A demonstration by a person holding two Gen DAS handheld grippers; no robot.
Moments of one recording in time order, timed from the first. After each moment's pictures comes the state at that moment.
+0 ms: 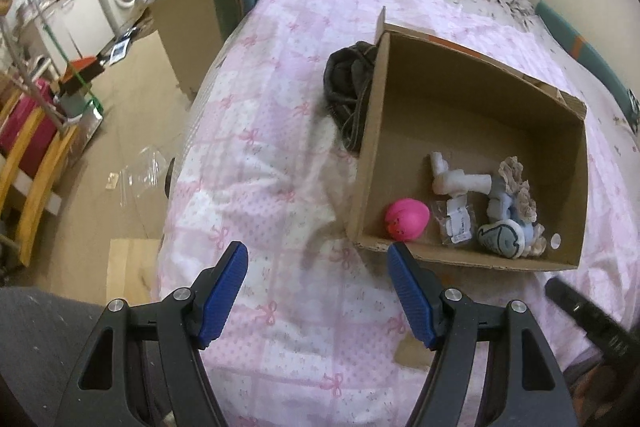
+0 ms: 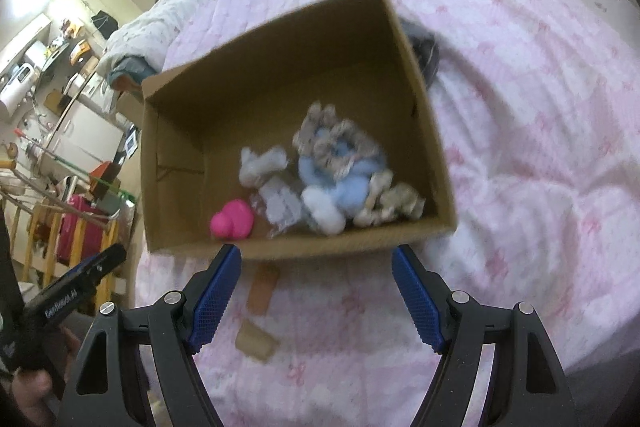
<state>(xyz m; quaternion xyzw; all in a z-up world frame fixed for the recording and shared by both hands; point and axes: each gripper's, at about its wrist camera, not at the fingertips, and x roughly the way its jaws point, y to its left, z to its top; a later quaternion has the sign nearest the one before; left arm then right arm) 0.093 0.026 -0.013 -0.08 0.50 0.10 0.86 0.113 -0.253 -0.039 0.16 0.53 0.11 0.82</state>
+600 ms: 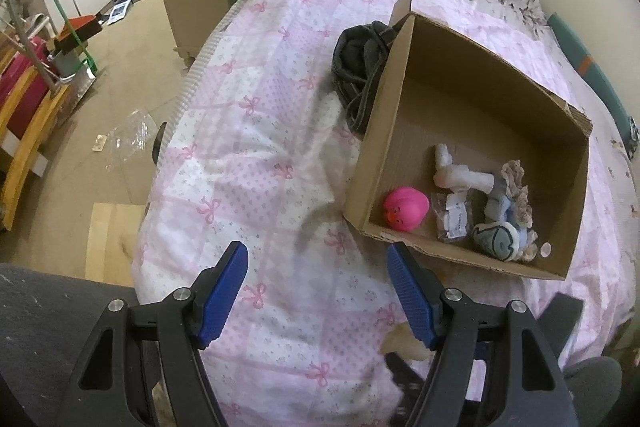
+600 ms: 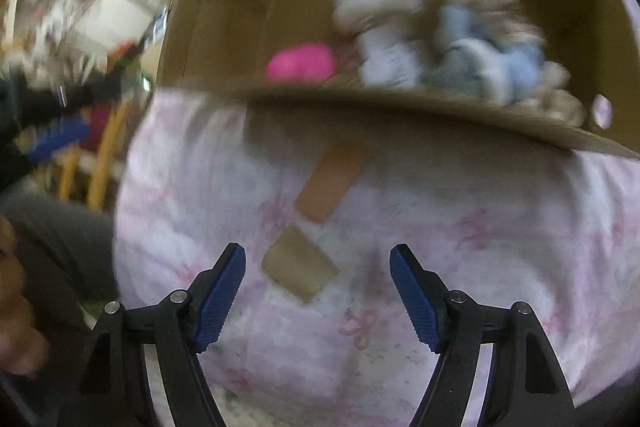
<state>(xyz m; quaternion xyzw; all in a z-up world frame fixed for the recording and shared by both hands) 0.099 0.039 -0.025 -0.14 0.53 0.10 0.83 0.090 -0.135 -0.112 -0.01 0.63 0.22 0.75</state>
